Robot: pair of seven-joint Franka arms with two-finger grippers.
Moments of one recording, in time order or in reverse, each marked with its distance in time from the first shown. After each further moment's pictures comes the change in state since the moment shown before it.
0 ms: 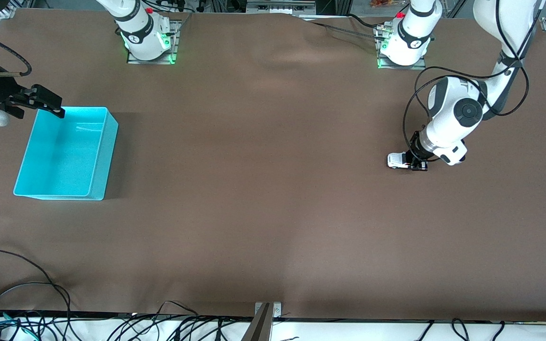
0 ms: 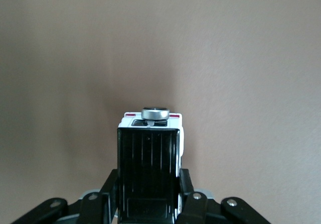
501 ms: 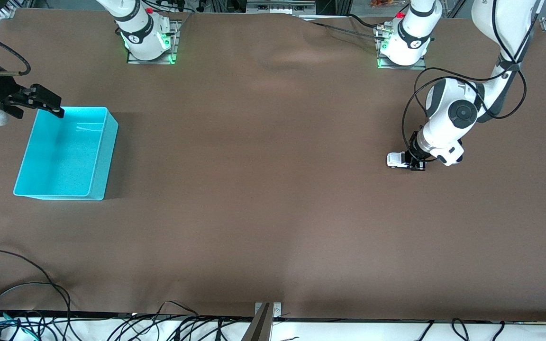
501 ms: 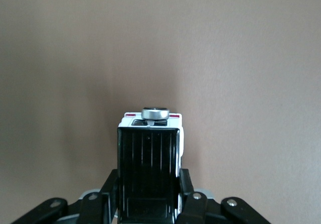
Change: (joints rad) left arm 0.010 0.013 0.005 0.000 0.074 0.002 -0.020; right arm 0.000 0.000 0.000 0.006 0.000 -0.001 0.000
